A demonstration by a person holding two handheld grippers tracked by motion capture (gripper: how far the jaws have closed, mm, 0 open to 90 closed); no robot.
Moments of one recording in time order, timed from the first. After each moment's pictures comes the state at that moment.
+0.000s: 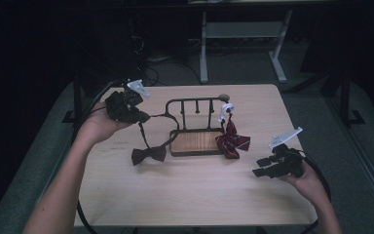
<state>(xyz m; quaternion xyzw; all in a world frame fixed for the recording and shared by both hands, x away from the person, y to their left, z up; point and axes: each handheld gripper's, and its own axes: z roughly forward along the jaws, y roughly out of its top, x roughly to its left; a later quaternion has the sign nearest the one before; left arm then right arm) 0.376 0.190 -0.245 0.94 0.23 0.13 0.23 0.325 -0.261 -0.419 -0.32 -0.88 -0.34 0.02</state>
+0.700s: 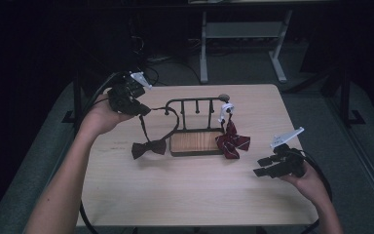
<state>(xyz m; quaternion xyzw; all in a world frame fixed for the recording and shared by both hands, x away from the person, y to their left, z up) 0.394 0.186 -0.237 0.93 0.25 0.14 0.22 0.324 -0.264 -0.418 -0.32 -0.88 -0.34 0.02</state>
